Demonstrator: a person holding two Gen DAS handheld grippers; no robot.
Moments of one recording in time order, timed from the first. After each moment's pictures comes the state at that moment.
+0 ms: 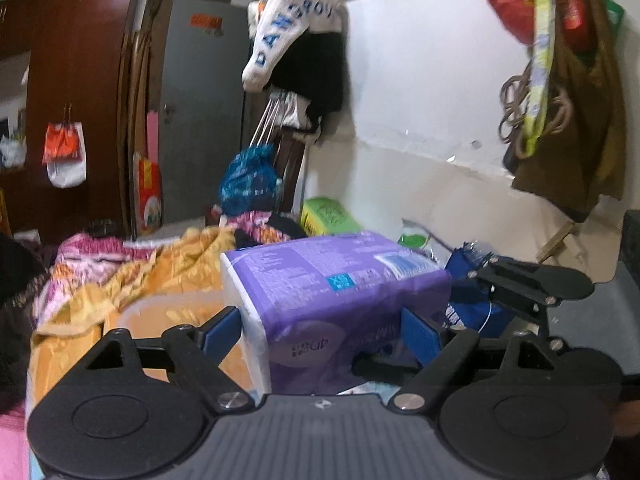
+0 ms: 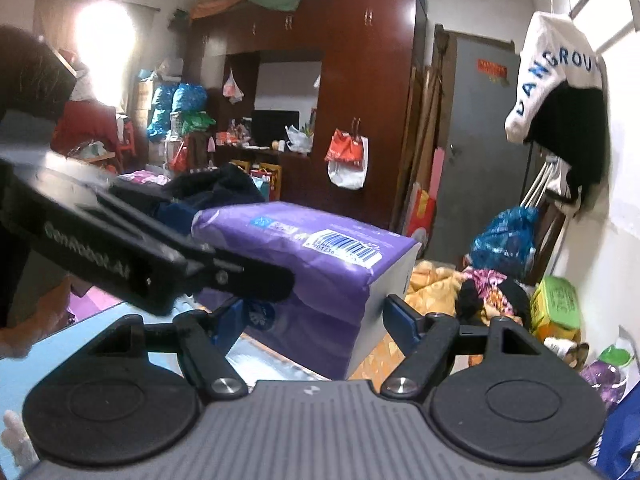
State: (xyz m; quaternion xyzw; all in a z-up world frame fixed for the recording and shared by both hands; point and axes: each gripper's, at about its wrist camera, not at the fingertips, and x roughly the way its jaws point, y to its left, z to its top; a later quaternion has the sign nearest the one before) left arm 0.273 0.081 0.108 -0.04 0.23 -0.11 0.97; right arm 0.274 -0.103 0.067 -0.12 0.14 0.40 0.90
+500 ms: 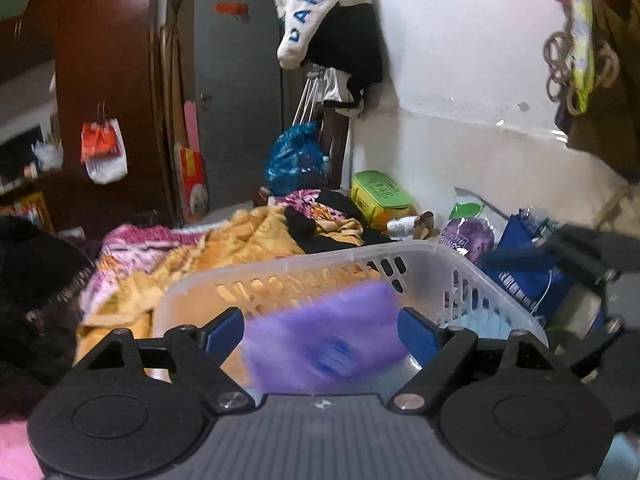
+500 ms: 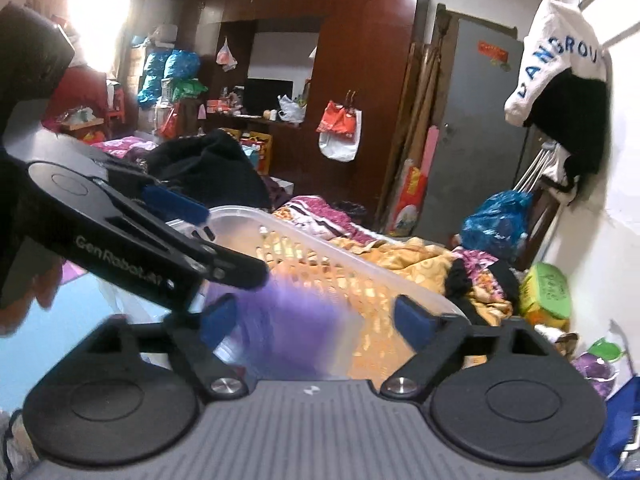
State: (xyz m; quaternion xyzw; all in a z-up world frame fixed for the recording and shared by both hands) left arm 0.274 0.086 0.085 0.02 0.25 -0.03 0.97; right arm 0.263 -0.104 0.053 -0.17 0.15 0.37 0.90
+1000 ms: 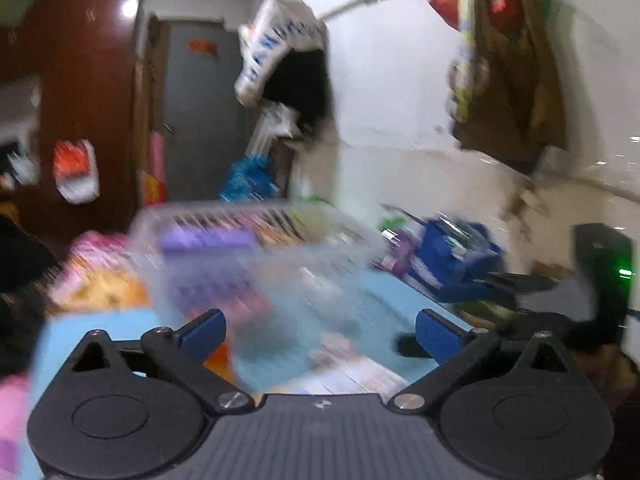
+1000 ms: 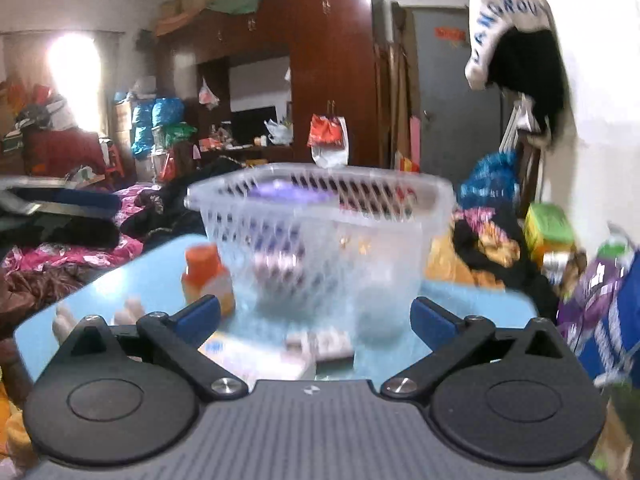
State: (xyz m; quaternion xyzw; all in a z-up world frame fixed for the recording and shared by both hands) left arm 0.098 0.041 0.041 -0.02 0.20 -0.11 0.97; right arm 0.181 -0.189 -0.008 -0.05 0.19 0.39 0.90
